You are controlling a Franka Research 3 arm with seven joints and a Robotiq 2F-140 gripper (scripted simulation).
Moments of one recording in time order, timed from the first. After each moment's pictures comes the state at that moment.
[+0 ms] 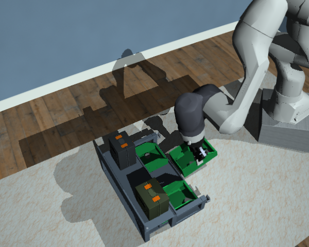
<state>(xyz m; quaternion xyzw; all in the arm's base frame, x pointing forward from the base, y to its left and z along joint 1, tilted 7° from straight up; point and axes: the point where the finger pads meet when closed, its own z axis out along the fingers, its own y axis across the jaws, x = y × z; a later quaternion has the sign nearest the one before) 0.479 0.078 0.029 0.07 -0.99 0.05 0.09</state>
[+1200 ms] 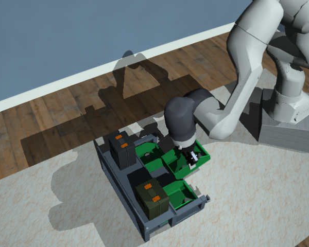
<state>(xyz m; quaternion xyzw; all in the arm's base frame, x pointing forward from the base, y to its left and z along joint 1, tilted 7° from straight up) 0.516 0.084 0.032 0.06 -0.99 0.05 0.09</state>
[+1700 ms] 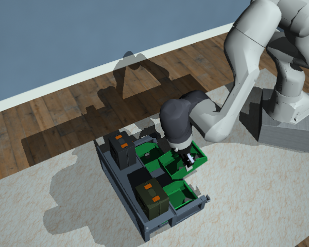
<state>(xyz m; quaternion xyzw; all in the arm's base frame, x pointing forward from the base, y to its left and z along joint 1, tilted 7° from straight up) 0.531 0.086 0.033 0.07 -0.99 0.05 0.09</state>
